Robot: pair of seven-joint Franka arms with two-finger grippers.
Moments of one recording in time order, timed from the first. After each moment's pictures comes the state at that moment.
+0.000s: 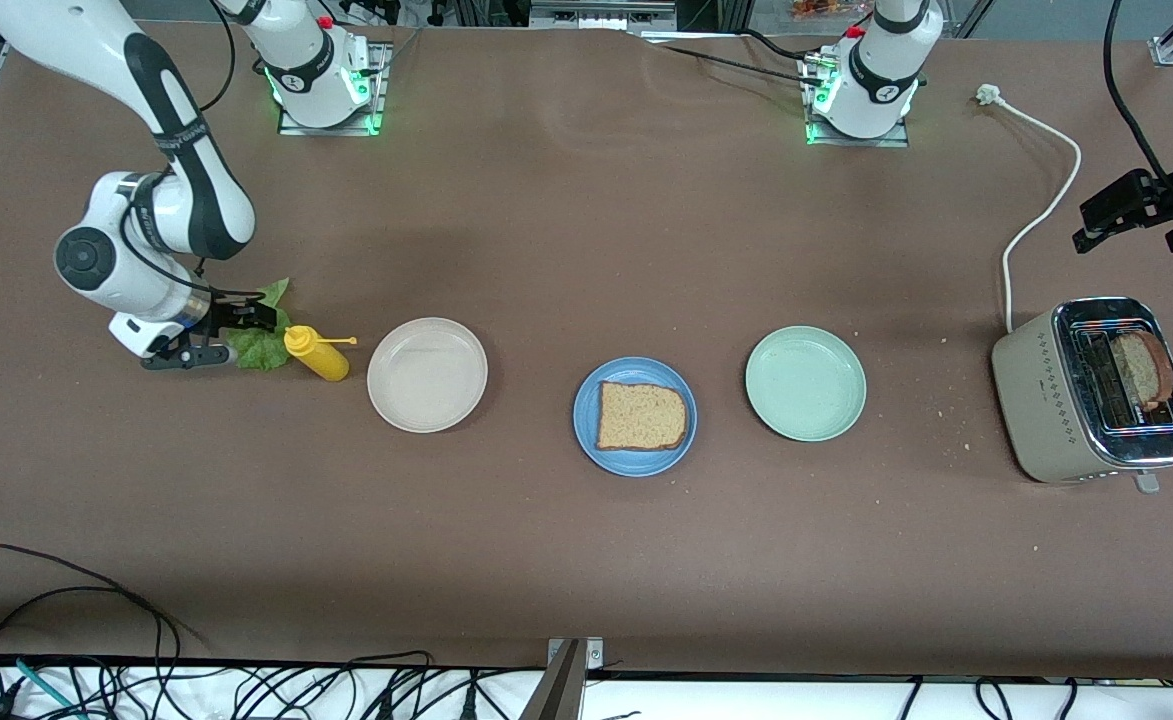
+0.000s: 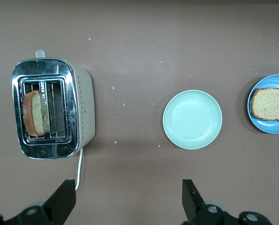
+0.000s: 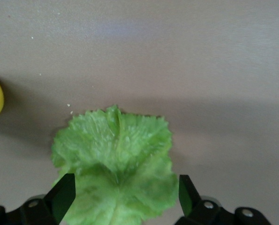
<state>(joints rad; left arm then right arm) -0.09 0.00 0.13 -1.54 -0.01 1.55 0.00 0.04 0.34 -0.11 -2.27 -0.01 2.51 -0.18</state>
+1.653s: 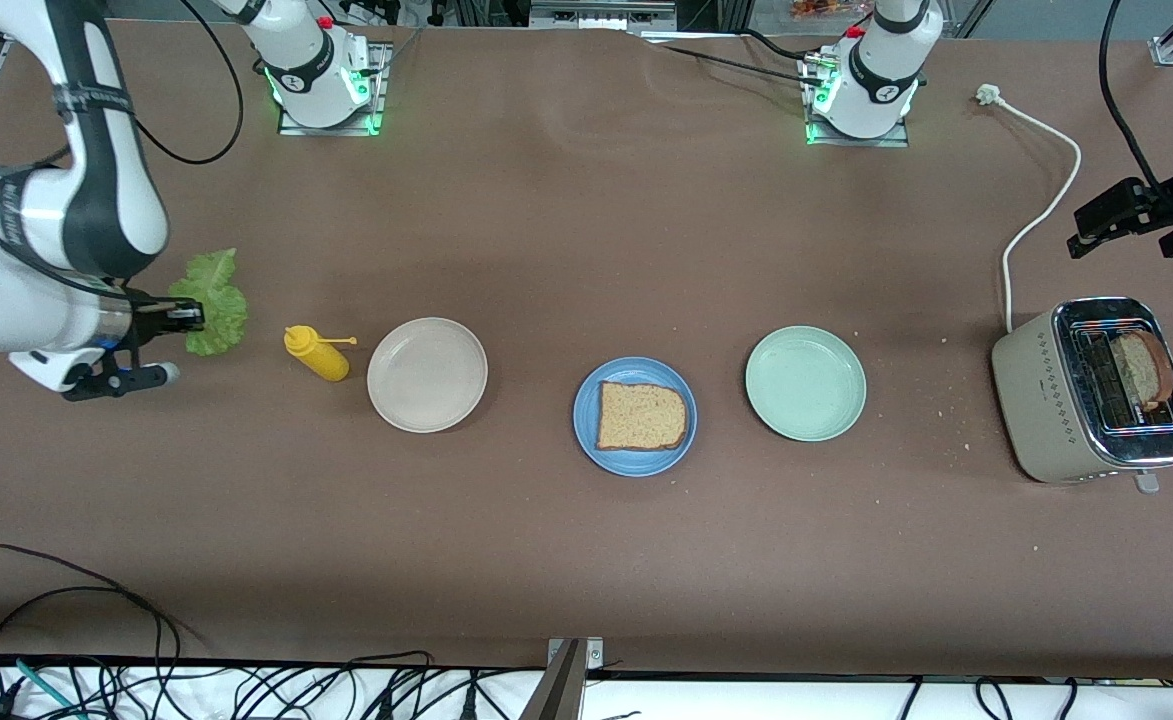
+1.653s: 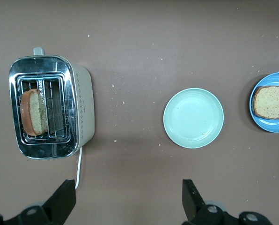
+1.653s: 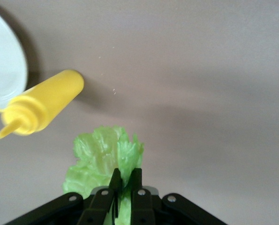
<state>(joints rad) -0.09 0.01 0.13 -1.54 -0.01 1.55 0.00 0.05 0.31 -0.10 -1.74 -0.01 1.75 -0.24</state>
